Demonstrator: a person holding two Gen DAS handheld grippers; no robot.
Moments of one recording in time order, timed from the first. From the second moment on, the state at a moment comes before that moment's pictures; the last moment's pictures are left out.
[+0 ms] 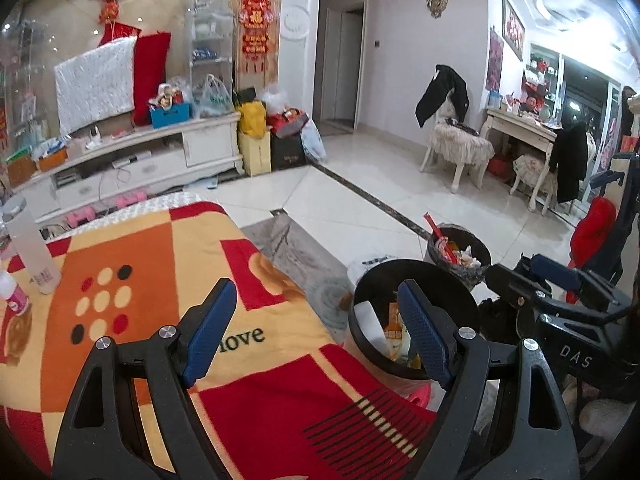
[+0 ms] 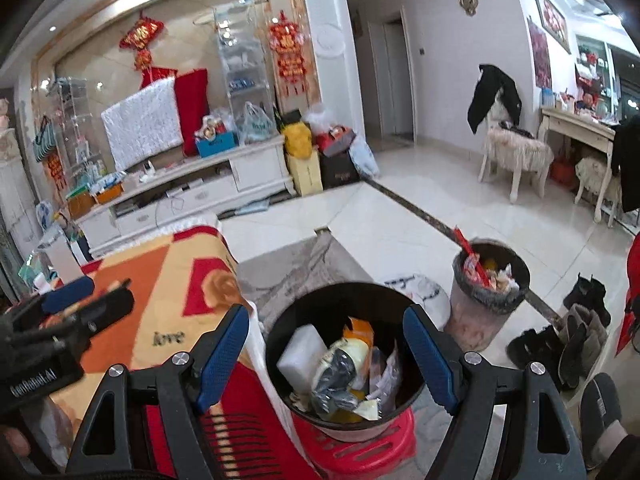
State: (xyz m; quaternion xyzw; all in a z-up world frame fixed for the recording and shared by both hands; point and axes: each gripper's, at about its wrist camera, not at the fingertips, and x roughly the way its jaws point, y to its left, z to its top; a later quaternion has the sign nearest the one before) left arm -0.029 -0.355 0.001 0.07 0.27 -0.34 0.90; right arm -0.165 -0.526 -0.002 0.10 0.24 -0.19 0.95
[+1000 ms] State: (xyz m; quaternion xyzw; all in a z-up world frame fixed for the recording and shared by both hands) left arm -0.040 -0.313 0.008 0.03 0.24 -0.31 0.92; right arm -0.171 -0.483 0.029 0.07 0.22 -0.20 0.95
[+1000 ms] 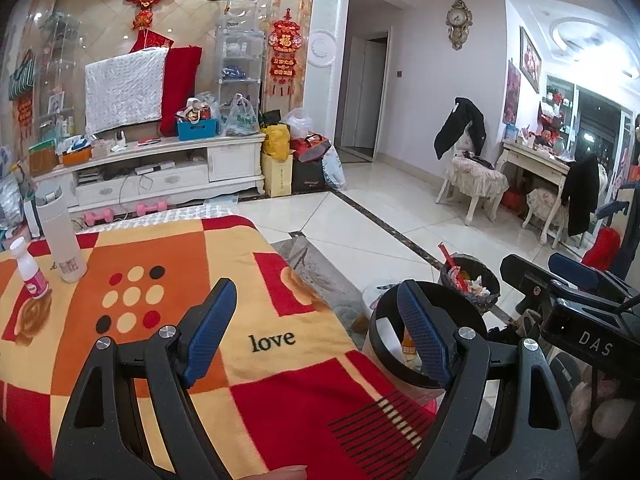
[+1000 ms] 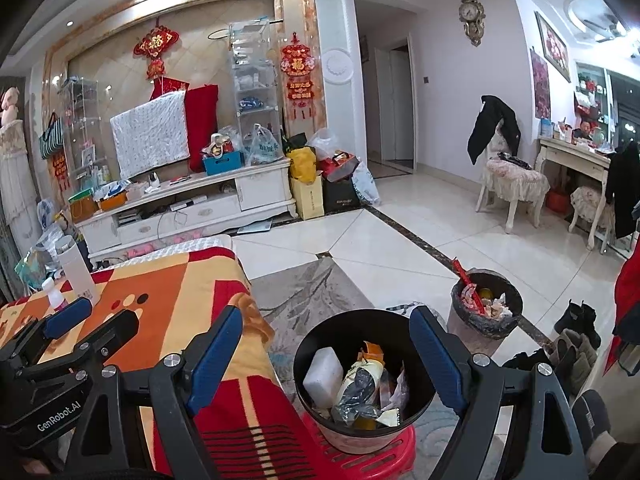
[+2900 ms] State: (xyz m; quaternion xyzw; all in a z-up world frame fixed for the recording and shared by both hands) left arm -0.030 -0.320 -0.006 0.02 0.28 -0.32 0.91; right arm -0.159 -0.495 0.021 0.10 0.25 -0.20 0.94
